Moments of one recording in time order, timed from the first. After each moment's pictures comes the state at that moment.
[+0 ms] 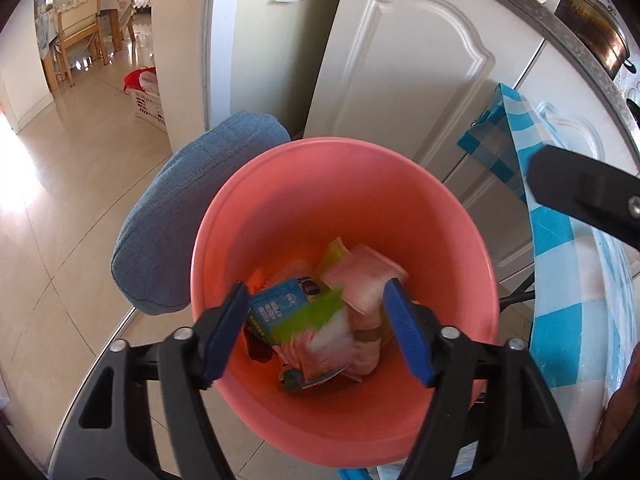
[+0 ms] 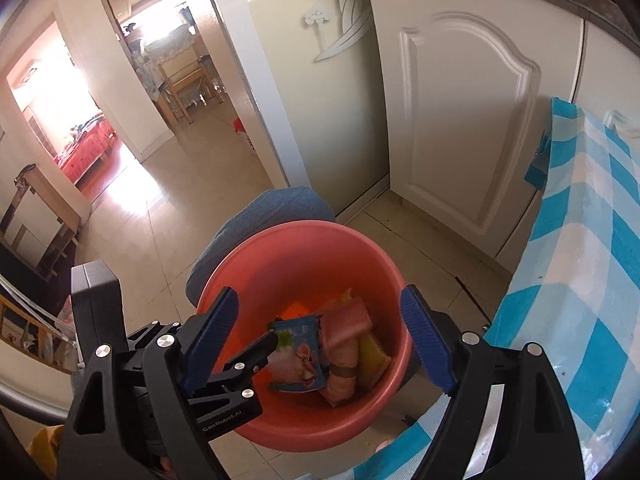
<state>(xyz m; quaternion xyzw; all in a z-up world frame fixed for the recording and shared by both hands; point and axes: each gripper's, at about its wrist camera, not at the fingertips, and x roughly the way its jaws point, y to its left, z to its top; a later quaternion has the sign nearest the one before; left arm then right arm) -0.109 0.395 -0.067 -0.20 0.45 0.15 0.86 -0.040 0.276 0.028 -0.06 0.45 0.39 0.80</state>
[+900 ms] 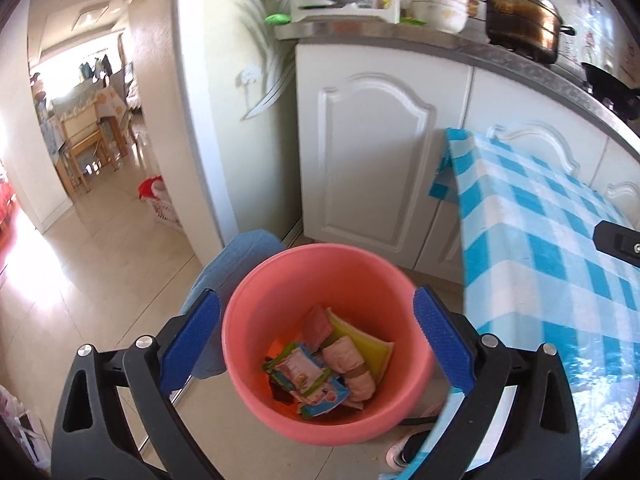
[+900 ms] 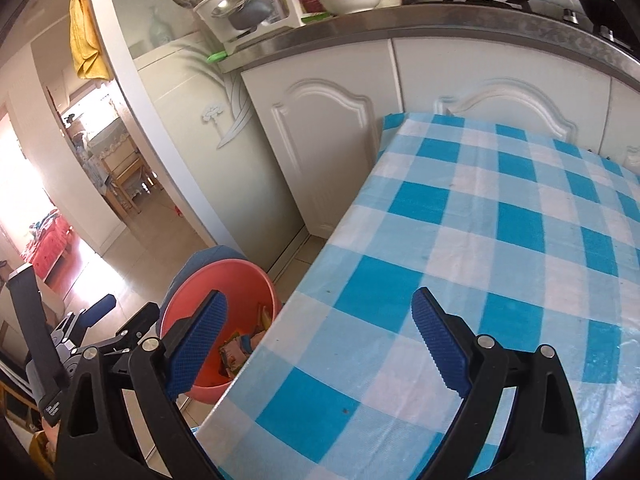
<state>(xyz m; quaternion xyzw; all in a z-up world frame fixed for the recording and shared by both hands) -0.132 0.329 0.038 -0.05 0.34 0.16 0.92 -0.063 0.100 0.080 0.05 0.39 0.26 0.88</state>
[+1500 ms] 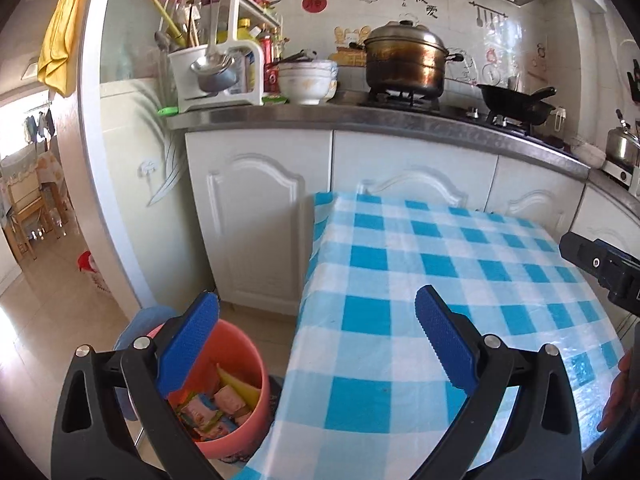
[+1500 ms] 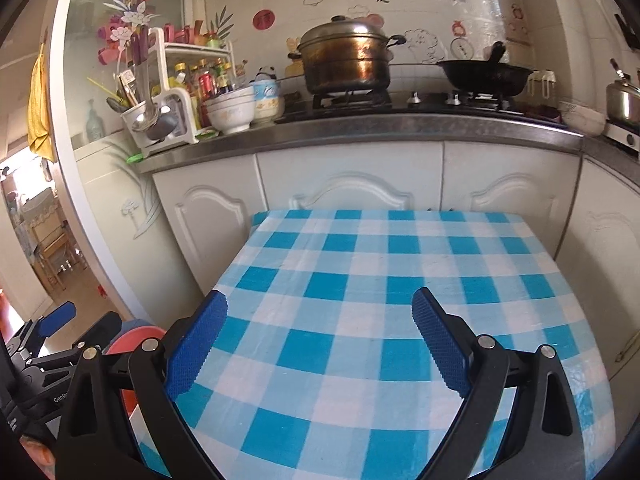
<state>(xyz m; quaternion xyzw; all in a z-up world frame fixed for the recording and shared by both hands) -0.138 0.185 0.117 -0.02 0.24 0.03 0.97 -0.135 -0.035 0.143 0.06 0.25 0.07 0.96</state>
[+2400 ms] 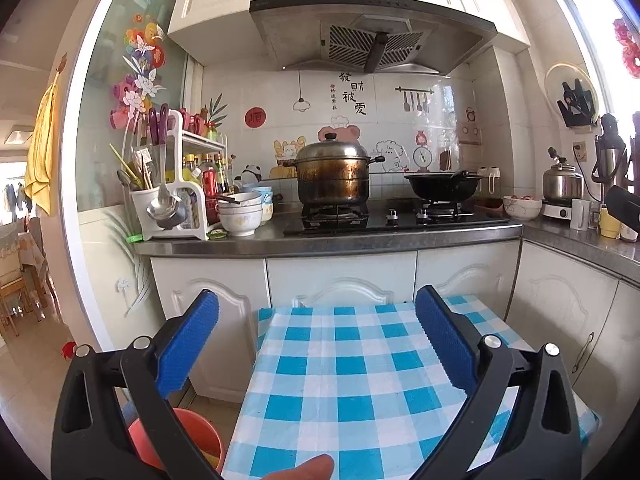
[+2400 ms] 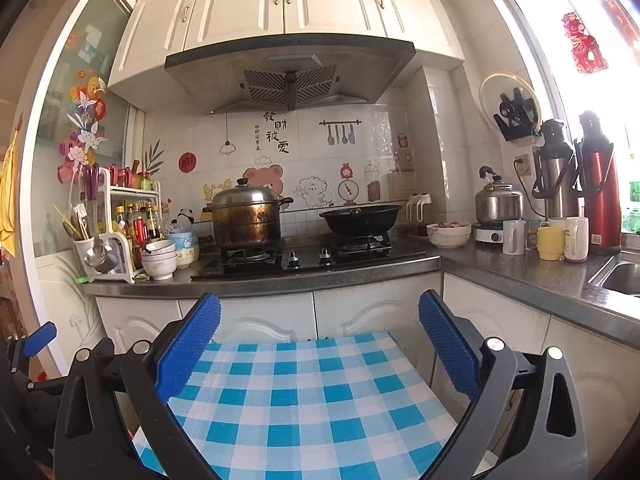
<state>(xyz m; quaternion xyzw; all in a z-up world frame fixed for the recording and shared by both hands) -0.215 0.085 0.230 0.03 0.07 -0.03 1.00 -0.290 -0.116 0.265 0.05 0.03 -0.10 0.99</state>
